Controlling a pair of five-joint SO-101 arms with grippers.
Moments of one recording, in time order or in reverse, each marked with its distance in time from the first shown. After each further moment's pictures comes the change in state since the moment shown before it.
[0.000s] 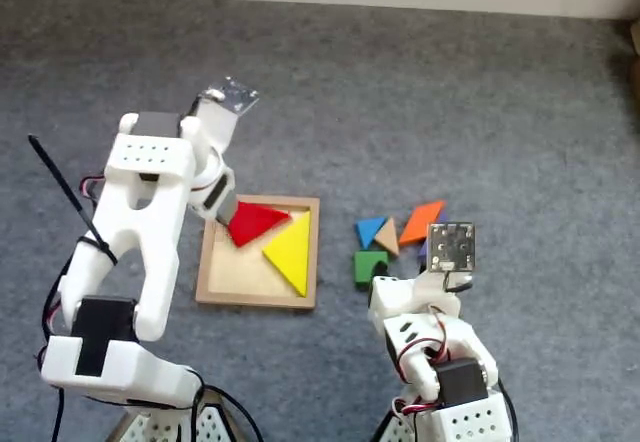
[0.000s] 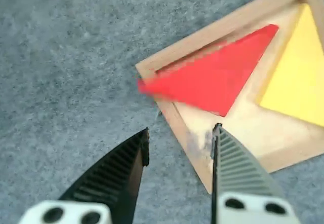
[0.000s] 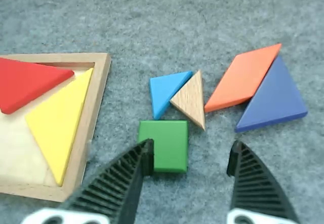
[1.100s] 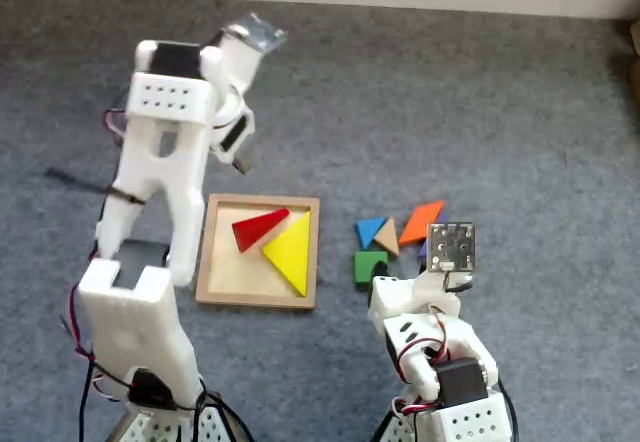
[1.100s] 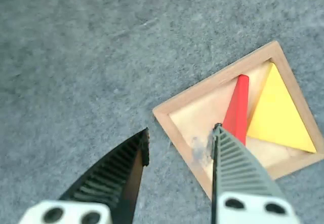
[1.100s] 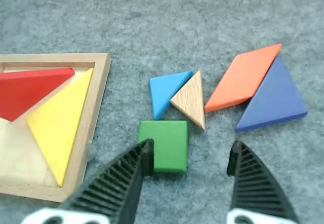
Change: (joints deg) left arm 4.8 19.2 -44.9 22.0 -0.1; right arm 0.0 0.0 0.0 0.0 0.0
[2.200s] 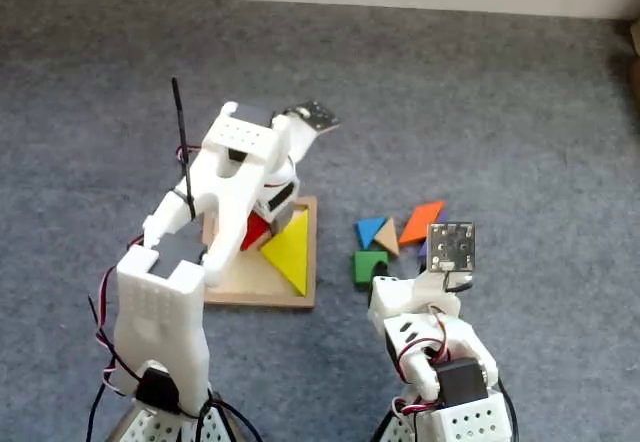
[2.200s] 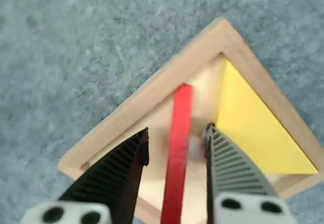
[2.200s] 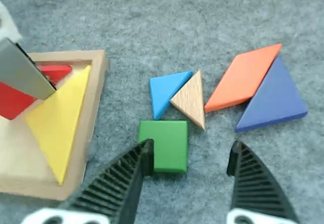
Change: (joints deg) left arm 11.3 9.5 23.4 -18.3 0.0; right arm 0.0 0.0 0.0 0.0 0.0
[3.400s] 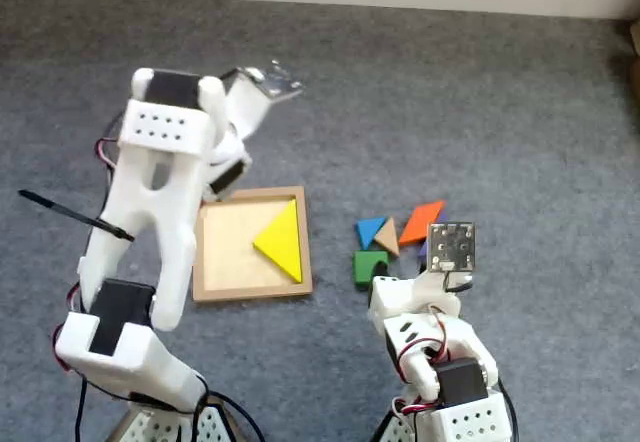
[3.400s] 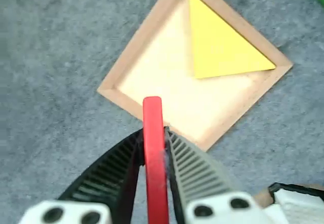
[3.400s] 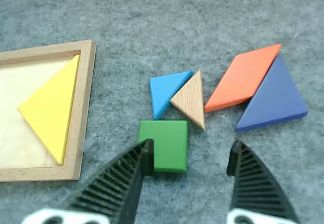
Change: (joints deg) left arm -7.7 -23.5 -1.8 19.1 -9.9; right arm 0.0 0.0 0.0 0.0 0.0
